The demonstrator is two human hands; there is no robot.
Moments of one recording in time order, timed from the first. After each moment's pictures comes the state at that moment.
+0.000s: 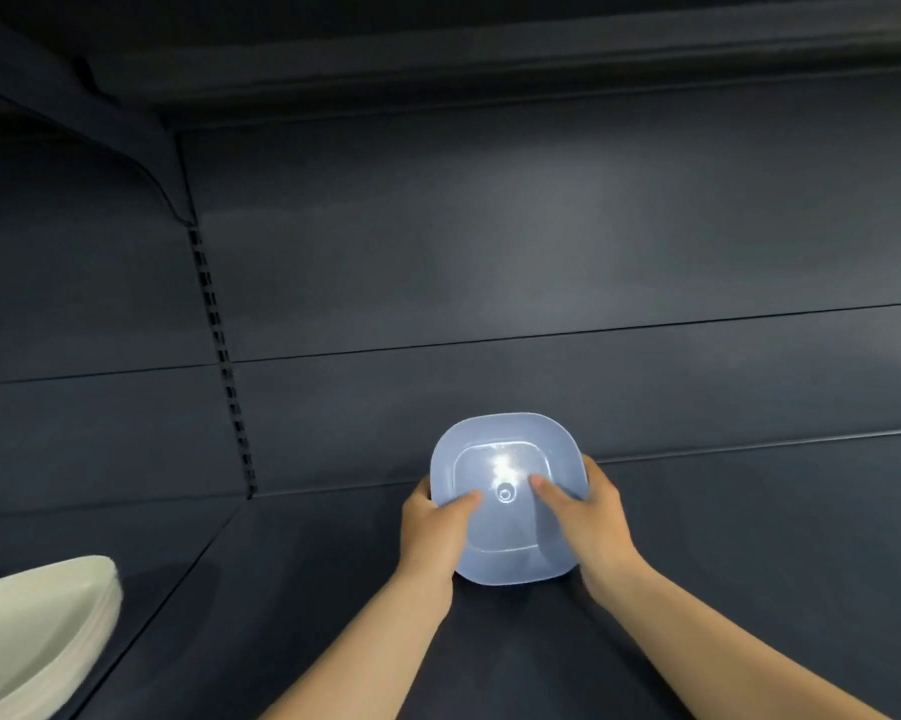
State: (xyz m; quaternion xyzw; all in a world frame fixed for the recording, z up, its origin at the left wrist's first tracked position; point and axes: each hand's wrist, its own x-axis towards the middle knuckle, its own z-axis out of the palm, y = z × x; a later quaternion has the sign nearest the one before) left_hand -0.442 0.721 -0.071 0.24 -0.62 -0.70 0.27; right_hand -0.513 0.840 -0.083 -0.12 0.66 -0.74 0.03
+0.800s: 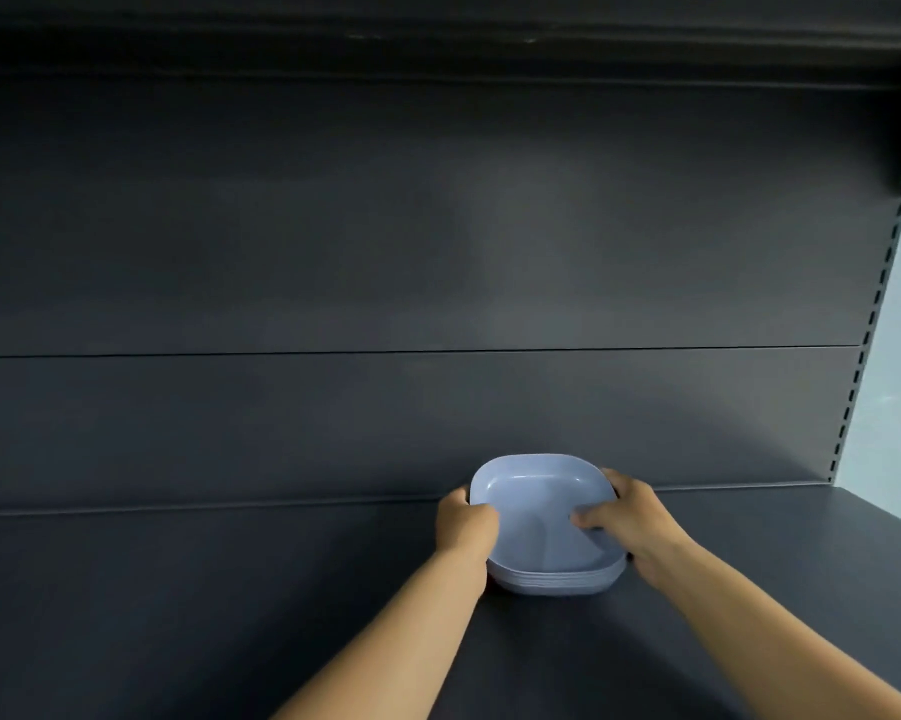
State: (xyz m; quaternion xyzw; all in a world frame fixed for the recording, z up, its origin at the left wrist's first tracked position) left_hand -0.719 1.050 -0.076 0.29 -0.66 -0.67 0.16; right_hand -0.793 1.192 -0.073 -0.10 0.80 -0.58 0.11
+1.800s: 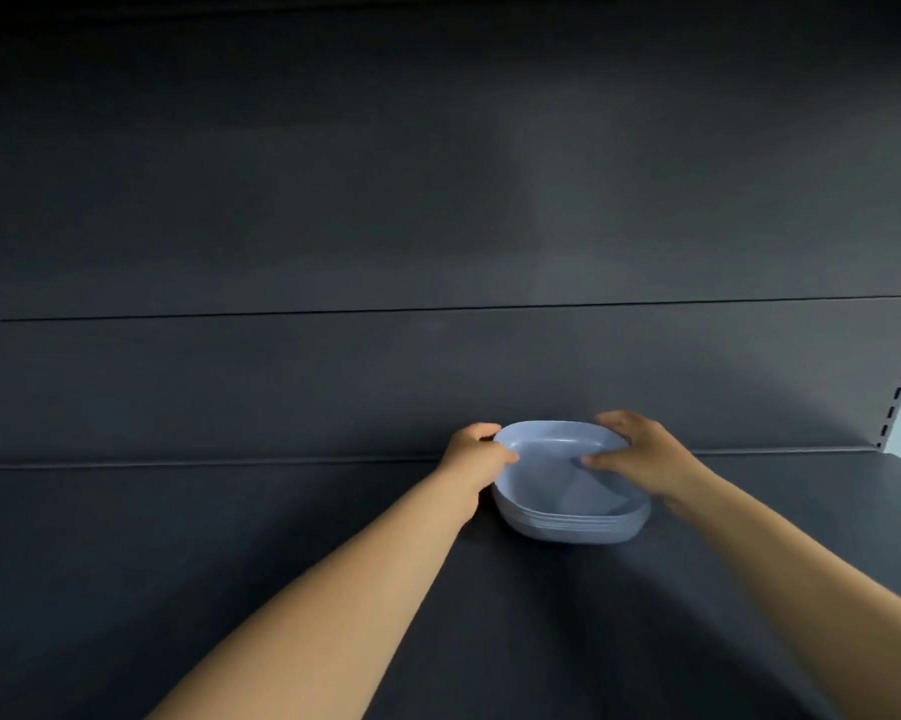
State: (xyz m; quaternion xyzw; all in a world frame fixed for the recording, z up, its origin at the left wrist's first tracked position) left_hand -0.735 1.027 -0.068 0.23 -0.76 -0.59 0.11; right_hand -0.817 1.193 -0.064 -0.20 0.87 -0.45 0.07
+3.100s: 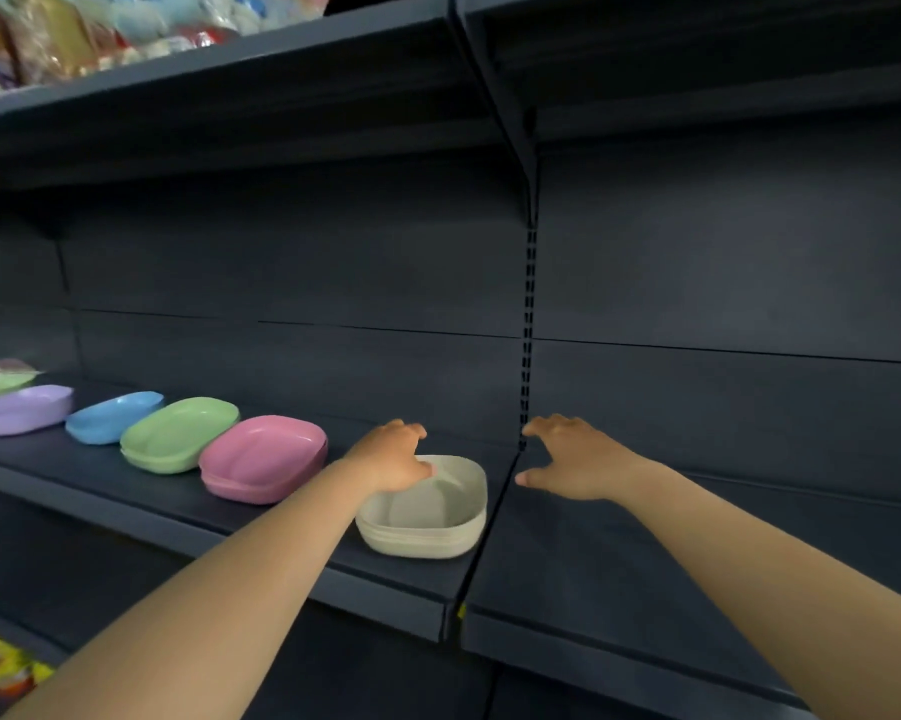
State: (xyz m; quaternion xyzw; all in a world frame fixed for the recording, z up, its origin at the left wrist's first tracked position) left_hand -0.178 0.465 -0.009 0.34 -0.93 -0.11 0.08; right_hand -0.325 0.626 0.004 -0.53 0.84 -0.10 0.02
